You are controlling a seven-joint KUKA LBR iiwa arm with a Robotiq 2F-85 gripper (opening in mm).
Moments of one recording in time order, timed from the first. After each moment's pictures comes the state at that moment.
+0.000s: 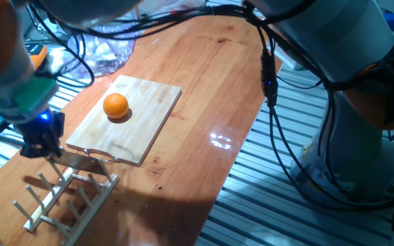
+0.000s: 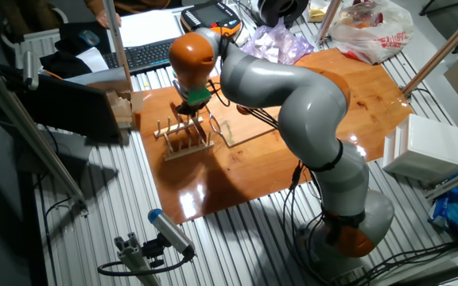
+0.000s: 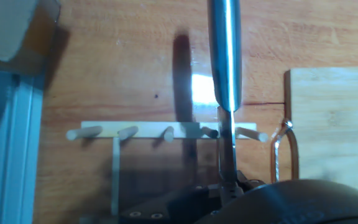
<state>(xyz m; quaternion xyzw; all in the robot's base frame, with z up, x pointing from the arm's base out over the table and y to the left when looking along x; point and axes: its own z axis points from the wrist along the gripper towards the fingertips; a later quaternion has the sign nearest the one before) 0.597 0.326 0.174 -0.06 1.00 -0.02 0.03</state>
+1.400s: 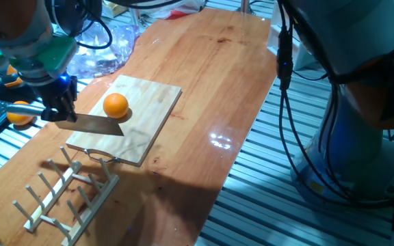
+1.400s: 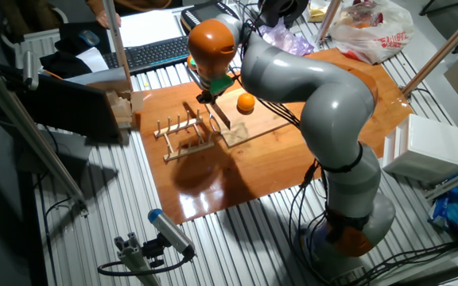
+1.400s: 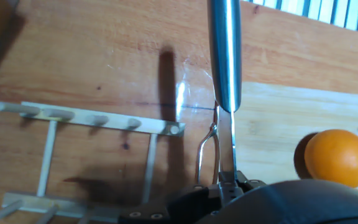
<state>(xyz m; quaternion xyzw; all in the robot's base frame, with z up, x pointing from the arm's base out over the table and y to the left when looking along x) 0.604 0.248 0.206 -0.12 0.99 -0.06 0.05</state>
